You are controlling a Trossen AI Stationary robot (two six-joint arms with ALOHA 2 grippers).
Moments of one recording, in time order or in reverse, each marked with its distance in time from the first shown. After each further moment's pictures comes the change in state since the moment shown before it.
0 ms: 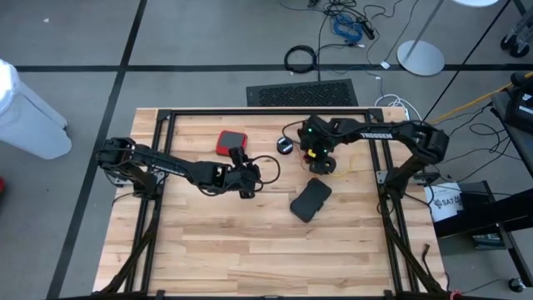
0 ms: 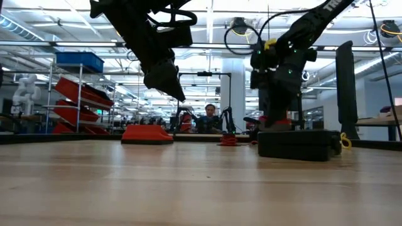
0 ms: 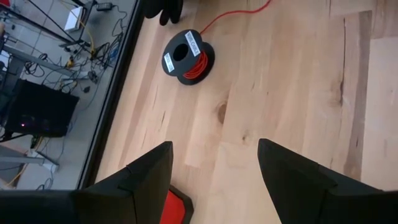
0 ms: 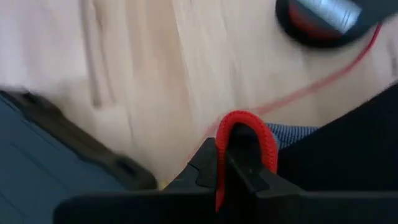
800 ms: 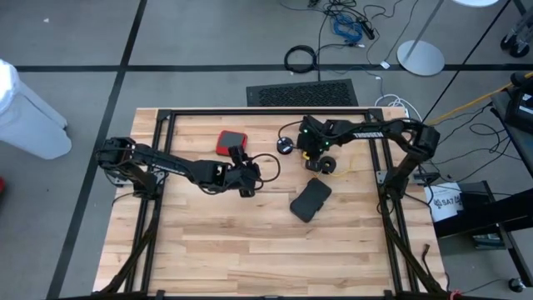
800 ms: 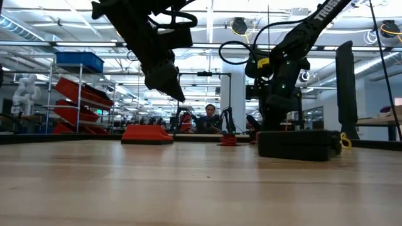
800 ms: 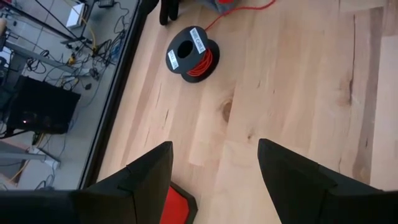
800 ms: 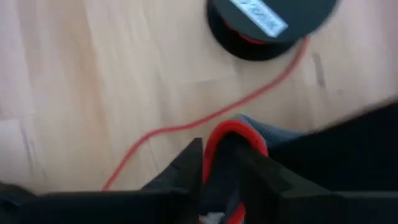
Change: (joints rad) left arm 0.011 0.000 0.000 -0.004 0.000 0.000; right arm -0.003 0.078 -0.001 0.127 0.197 -0.050
